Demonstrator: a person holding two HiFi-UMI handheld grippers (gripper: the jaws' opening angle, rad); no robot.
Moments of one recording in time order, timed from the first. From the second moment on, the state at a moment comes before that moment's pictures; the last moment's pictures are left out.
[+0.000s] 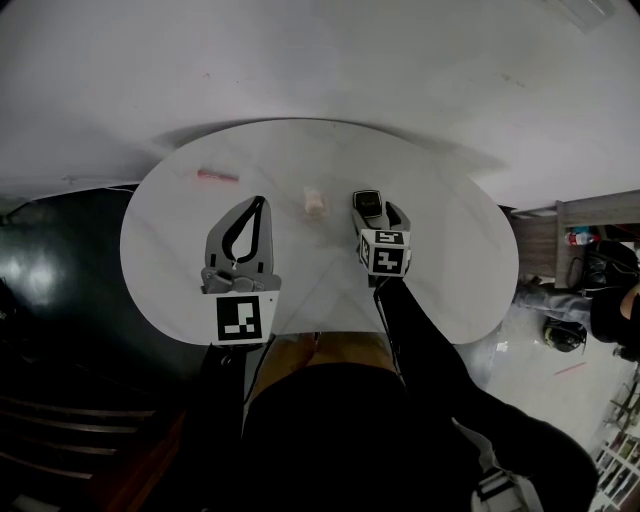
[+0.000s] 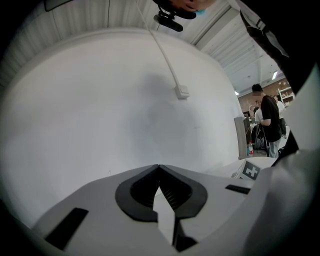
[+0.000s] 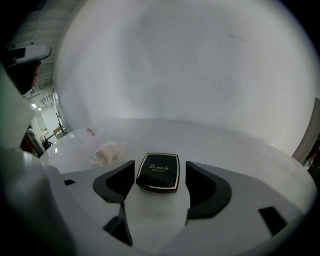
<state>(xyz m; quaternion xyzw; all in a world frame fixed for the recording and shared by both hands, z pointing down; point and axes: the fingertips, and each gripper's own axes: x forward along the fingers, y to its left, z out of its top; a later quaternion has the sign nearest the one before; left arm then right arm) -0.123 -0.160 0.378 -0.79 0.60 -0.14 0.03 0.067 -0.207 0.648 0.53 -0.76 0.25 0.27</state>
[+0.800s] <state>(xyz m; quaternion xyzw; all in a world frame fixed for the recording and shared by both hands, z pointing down) -0.126 -0.143 0.320 -0.82 0.56 -0.07 0.07 0.023 -0.199 0.404 0.49 -0.86 0.01 0.14</state>
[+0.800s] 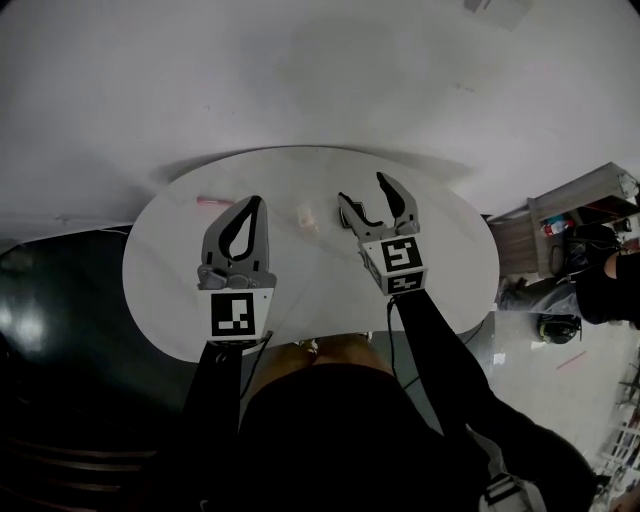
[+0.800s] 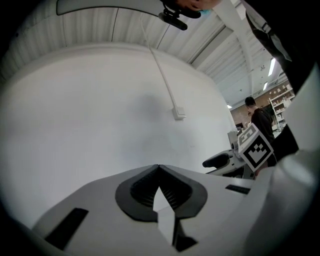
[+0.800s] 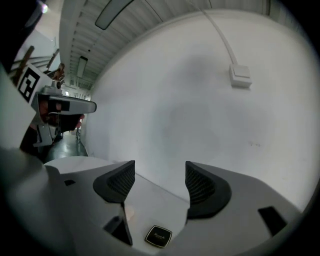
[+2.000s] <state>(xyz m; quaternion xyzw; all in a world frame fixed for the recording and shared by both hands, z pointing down) -0.101 -0.126 0.316 -0.83 0.55 -0.08 0.08 0.046 -0.138 0.337 0.50 -0.86 -0.07 0.07</state>
